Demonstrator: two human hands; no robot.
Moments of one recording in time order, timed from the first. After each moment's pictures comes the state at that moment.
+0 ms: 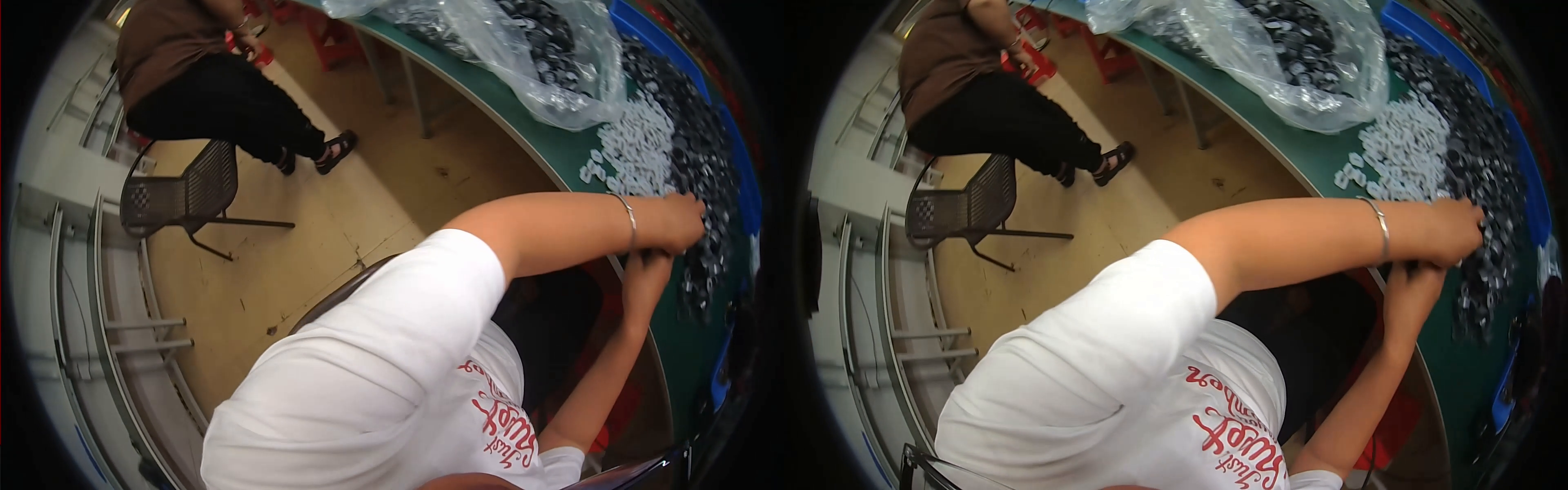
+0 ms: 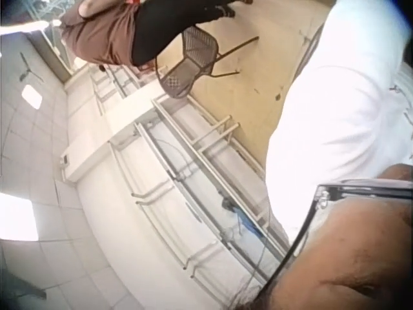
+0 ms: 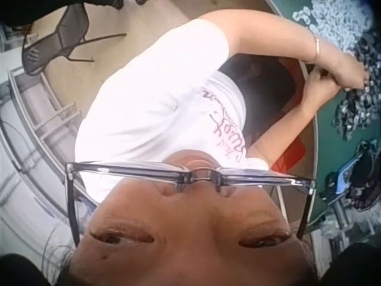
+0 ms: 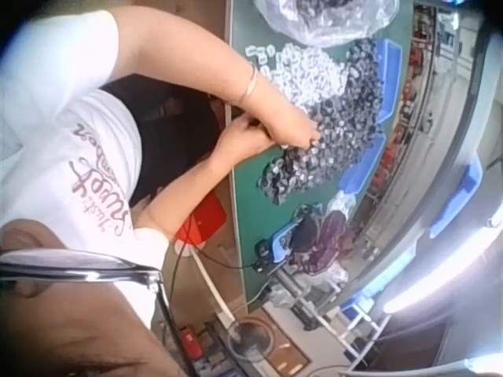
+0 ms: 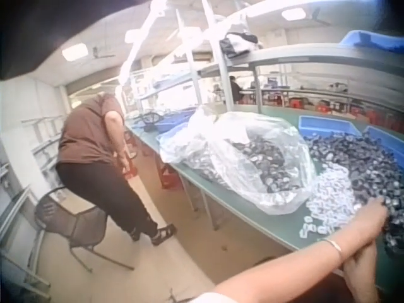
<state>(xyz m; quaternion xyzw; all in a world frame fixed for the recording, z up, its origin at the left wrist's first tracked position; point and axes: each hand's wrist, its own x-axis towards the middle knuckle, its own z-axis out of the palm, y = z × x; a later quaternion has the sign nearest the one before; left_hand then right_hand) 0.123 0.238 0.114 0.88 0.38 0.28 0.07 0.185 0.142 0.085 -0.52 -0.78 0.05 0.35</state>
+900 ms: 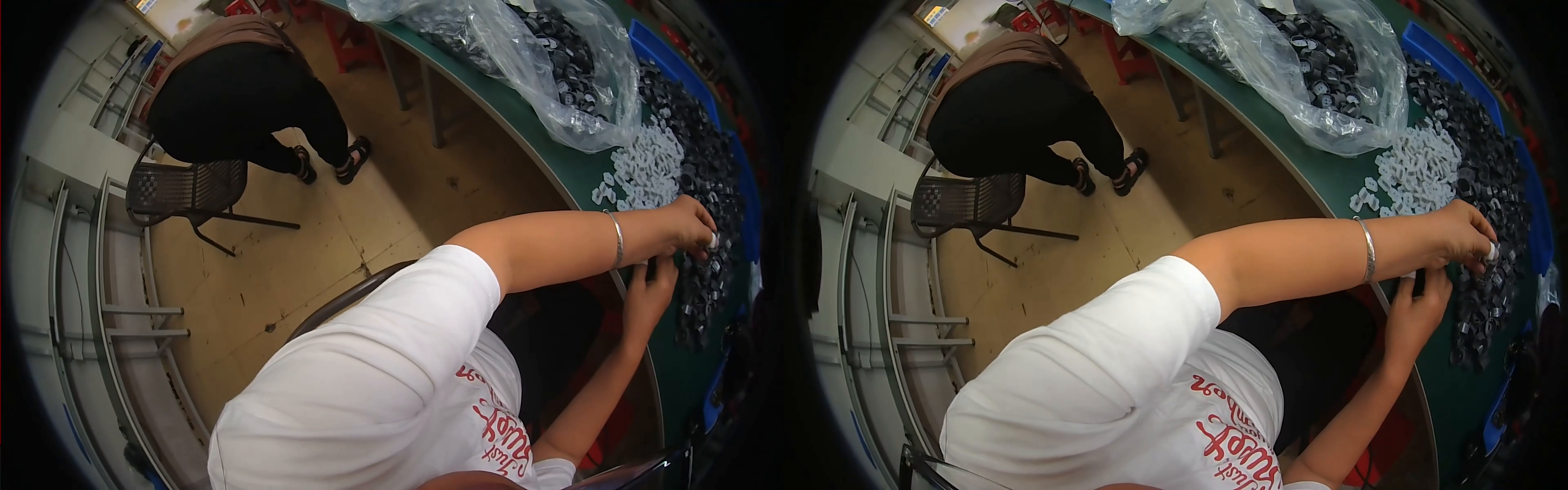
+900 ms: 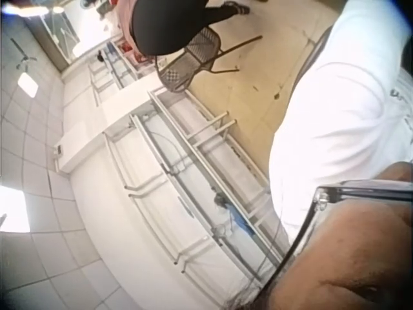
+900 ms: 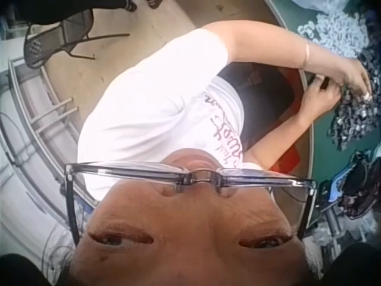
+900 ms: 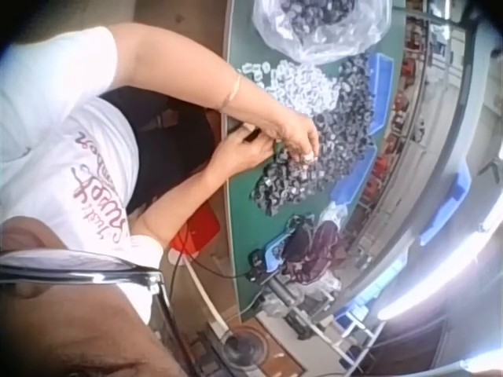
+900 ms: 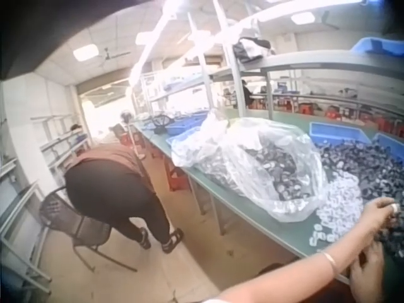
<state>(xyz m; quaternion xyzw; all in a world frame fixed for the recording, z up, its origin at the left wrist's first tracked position) 0.108 0.244 0.133 0.37 0.23 0.55 0.72 0.172 0.134 0.100 -0.54 -0.77 0.07 0.34</state>
